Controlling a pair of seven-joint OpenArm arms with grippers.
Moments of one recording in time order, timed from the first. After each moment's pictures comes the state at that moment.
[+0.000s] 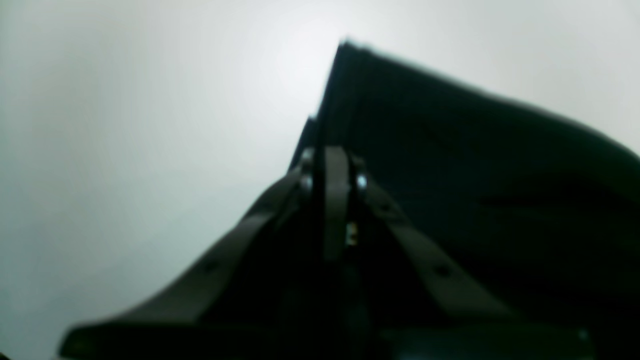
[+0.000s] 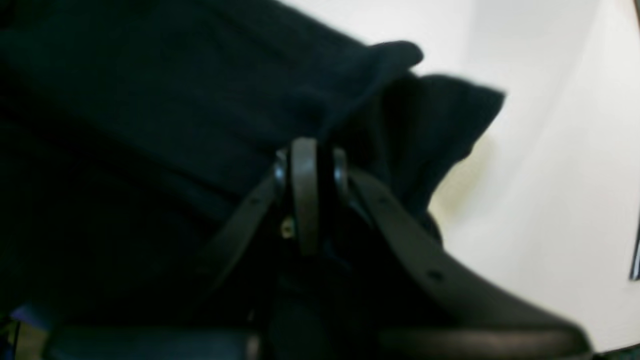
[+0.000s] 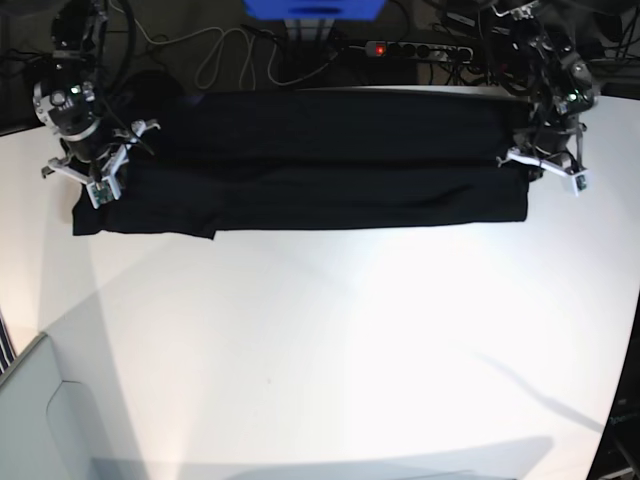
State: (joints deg) left arm 18.9 -8.9 -36.4 97.4 -25.5 -14.2 46.1; right arm -24.9 13.2 19.5 108.4 2.5 29.5 -40.7
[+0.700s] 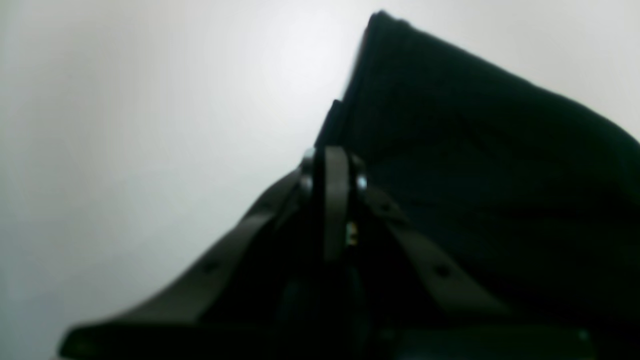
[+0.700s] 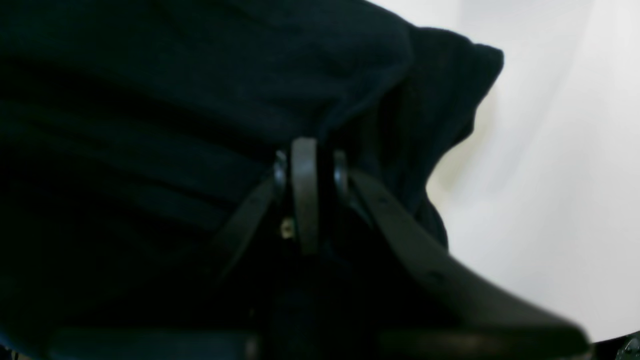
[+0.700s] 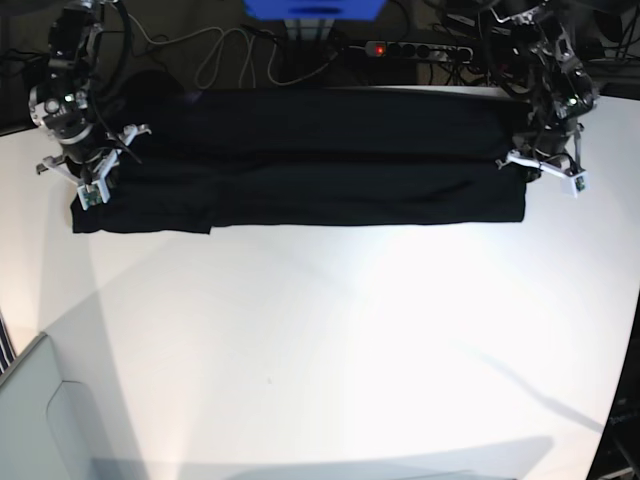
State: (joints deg) left arm 16.9 -9.2 -36.4 94.2 -25.7 -14.2 46.0; right arm -22.7 13.1 22.0 103.1 3.1 29.5 -39.8
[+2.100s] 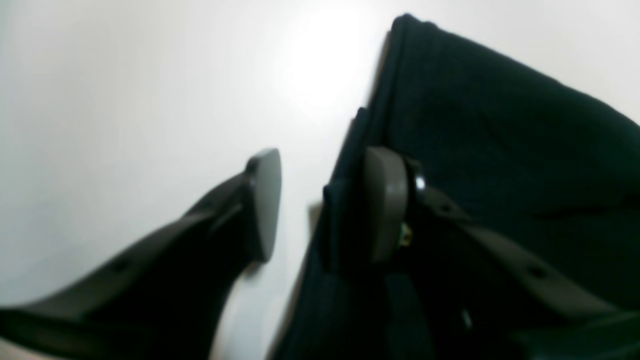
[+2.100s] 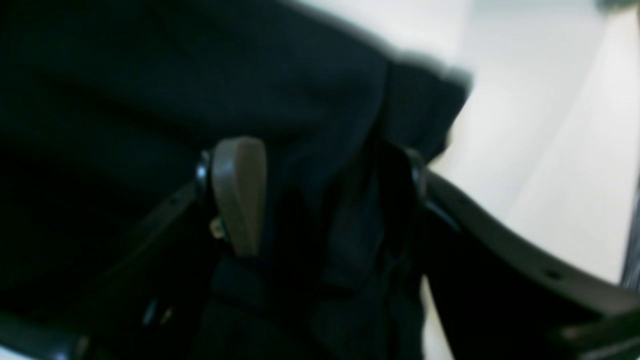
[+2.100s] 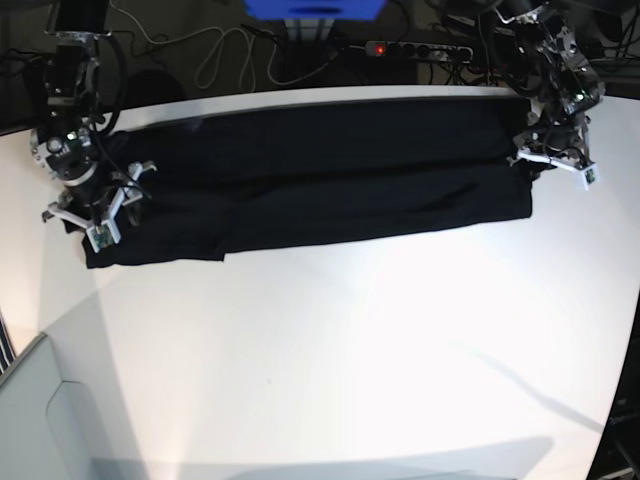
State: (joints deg) left arm 16.9 -9.3 -39.9 92.0 -25.9 -14.5 45.2; right arm -13.9 16.9 15.4 101.4 2.6 29.5 -39.5
